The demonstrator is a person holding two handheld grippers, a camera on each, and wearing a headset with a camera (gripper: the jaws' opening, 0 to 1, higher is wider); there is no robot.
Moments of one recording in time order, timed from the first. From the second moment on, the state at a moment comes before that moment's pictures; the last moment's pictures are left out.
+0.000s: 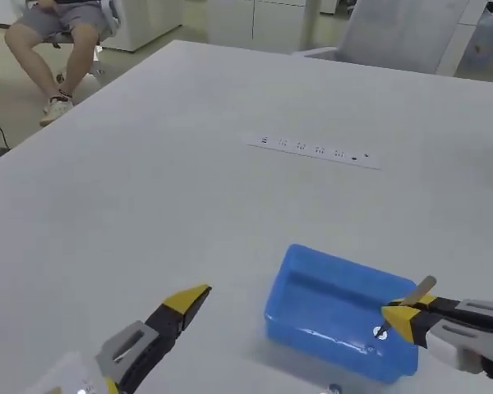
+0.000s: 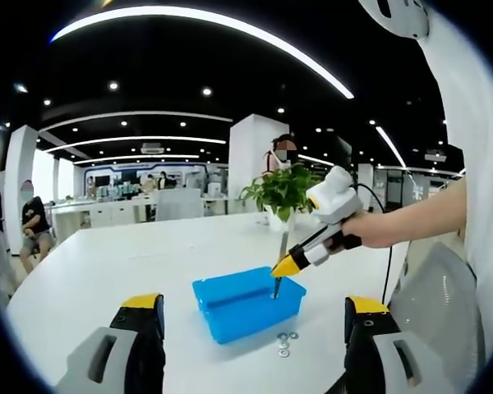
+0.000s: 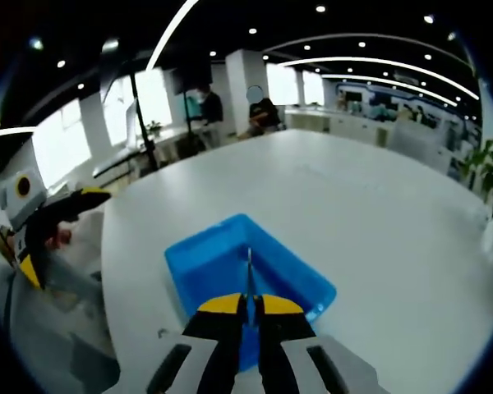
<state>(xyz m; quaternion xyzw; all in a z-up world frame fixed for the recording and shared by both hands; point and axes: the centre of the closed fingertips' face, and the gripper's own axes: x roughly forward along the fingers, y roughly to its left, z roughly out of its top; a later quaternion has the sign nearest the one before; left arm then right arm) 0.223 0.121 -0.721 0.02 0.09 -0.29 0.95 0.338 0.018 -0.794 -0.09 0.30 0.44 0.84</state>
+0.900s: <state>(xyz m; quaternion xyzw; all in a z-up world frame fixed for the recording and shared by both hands) 0.221 0.121 -0.735 0.02 0.12 -0.30 0.95 0.339 0.015 -0.811 -0.12 0.31 0.44 0.83</state>
